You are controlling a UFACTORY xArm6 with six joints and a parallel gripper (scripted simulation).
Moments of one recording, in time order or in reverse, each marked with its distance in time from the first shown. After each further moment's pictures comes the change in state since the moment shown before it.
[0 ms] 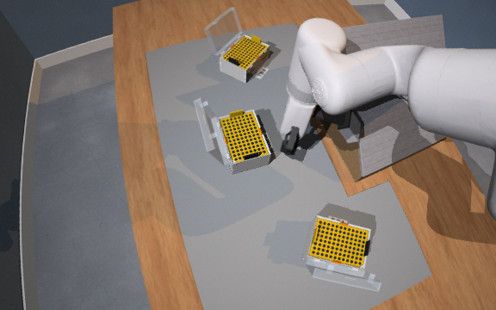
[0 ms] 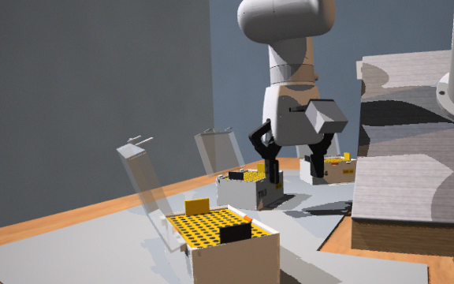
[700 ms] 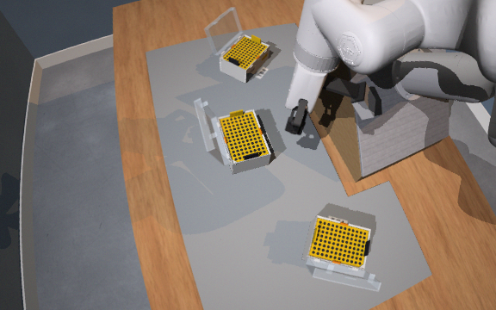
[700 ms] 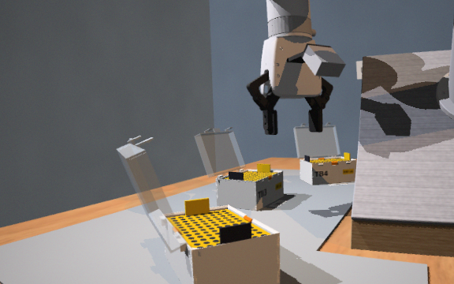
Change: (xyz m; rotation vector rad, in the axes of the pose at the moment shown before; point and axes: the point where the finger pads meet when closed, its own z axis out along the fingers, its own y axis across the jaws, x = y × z) arm -0.002 -0.001 -0.080 0.001 -0.009 -0.001
